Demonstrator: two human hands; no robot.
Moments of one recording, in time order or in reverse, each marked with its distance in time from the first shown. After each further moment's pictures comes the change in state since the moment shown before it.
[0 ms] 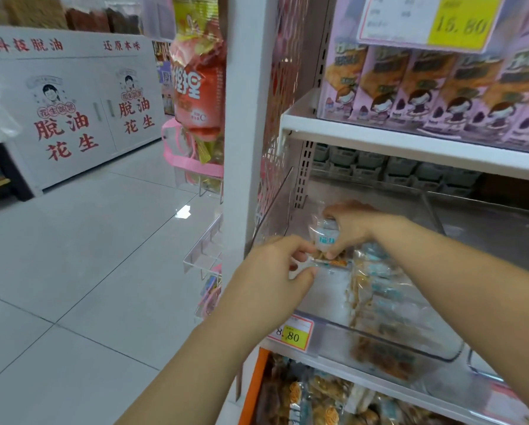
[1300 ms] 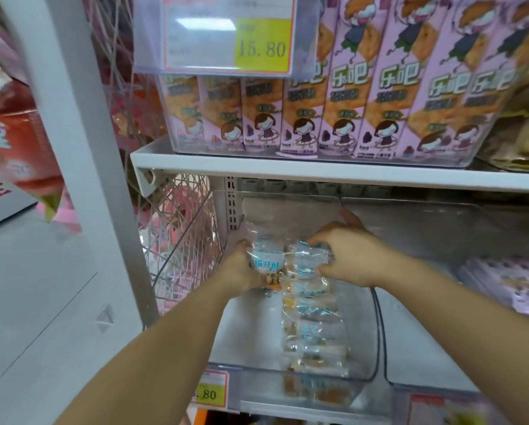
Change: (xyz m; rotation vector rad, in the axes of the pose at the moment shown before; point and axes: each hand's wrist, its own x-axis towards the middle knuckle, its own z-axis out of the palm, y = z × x) left_hand 0.140 -0.033 0.099 -0.224 -0.312 -0.327; right_hand -0.092 0.064 0.006 0.064 0.272 0.056
